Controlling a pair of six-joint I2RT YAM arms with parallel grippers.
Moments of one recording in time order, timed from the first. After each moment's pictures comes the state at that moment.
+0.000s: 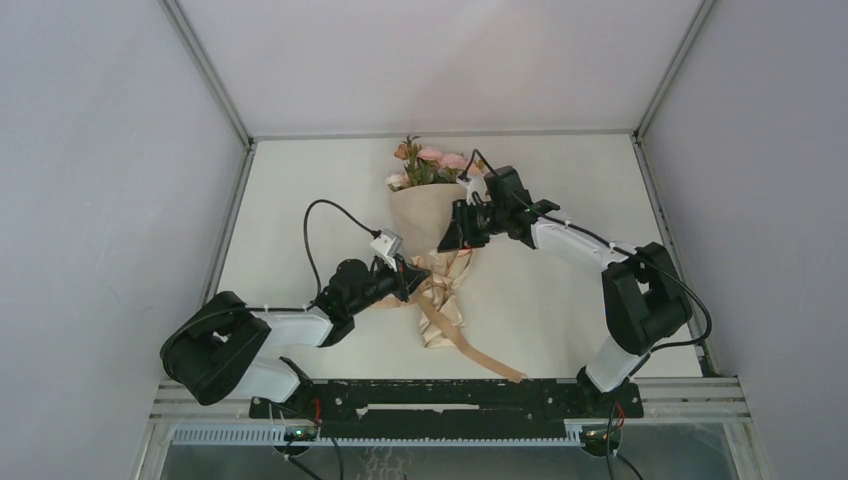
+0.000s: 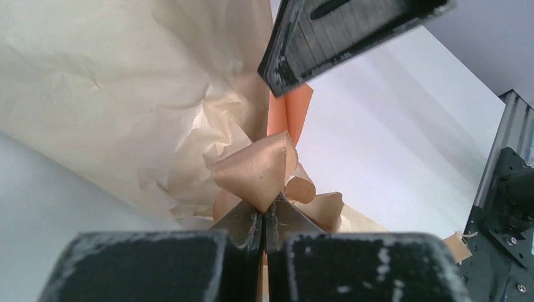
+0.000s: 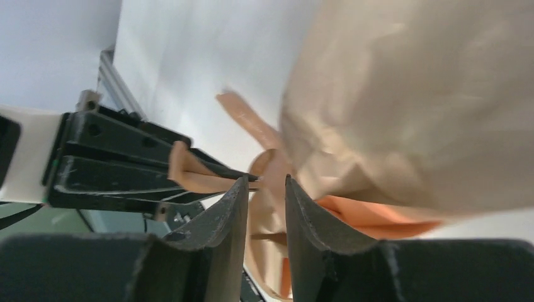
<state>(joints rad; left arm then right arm) -0.70 1.38 0.31 0.89 0.19 -0.35 0.54 1.66 1.14 -0.25 -0.63 0.45</state>
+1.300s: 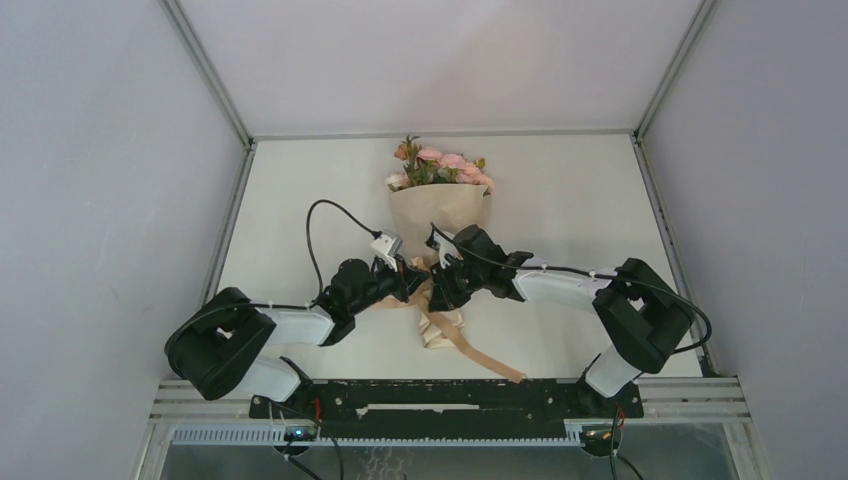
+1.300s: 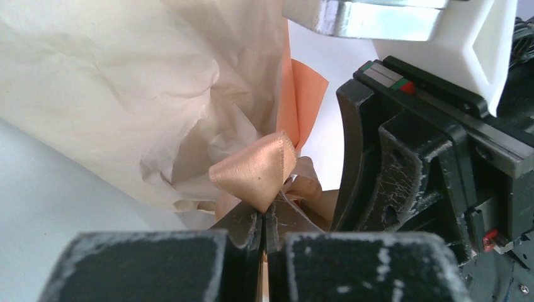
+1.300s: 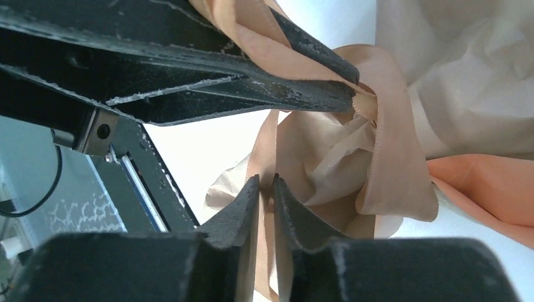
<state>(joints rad) -0.69 1.41 0.31 0.89 0.19 -0.37 0.80 1.58 0.84 -0.09 -0.48 0.32</state>
